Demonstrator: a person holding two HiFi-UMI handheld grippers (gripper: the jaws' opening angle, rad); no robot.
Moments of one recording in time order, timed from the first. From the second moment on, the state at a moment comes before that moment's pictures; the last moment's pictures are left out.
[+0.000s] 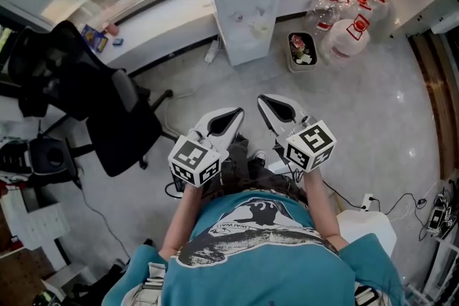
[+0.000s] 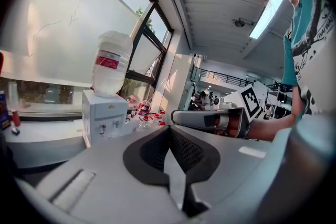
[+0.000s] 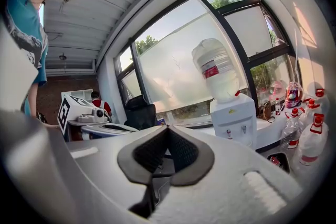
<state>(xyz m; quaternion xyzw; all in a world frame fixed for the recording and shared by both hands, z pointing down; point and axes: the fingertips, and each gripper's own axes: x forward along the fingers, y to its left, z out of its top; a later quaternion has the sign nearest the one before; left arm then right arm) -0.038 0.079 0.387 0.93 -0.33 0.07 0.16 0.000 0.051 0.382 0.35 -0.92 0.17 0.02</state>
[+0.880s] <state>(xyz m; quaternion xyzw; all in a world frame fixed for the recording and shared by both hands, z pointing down) -0.007 0.118 0.373 0.94 -0.31 0.06 0.12 0.012 0.086 0.370 0.34 -0.93 0.14 0.02</state>
